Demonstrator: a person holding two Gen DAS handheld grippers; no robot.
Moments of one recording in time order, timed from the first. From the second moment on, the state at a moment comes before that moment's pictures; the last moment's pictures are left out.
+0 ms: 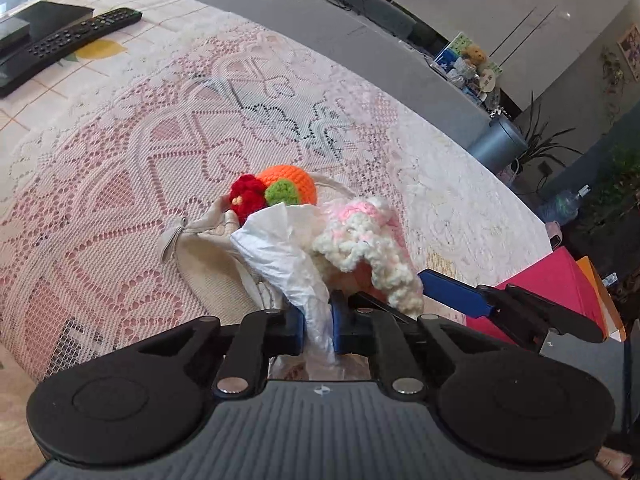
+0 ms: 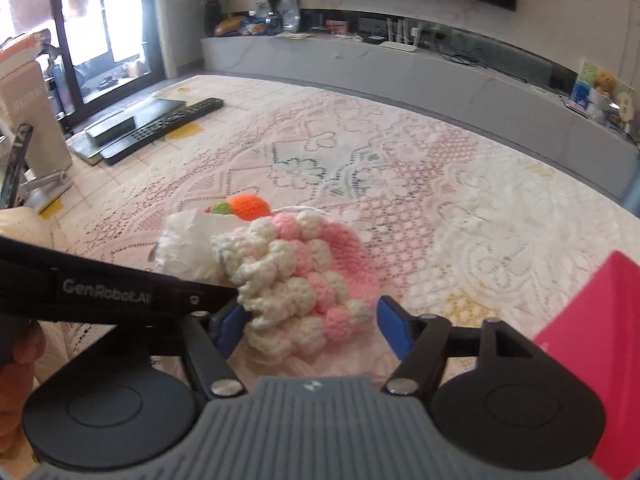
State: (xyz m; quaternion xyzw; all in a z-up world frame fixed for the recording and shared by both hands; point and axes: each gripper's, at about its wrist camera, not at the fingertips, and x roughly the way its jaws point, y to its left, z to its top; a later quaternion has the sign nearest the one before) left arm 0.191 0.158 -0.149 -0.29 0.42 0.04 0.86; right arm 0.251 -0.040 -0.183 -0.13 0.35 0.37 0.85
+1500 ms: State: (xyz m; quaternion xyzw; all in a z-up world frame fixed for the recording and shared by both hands) left arm 0.135 0.033 0.038 -0.17 0.27 -0.17 0.93; right arm 0.123 -0.264 -0.039 0.02 0.23 0.16 0.96
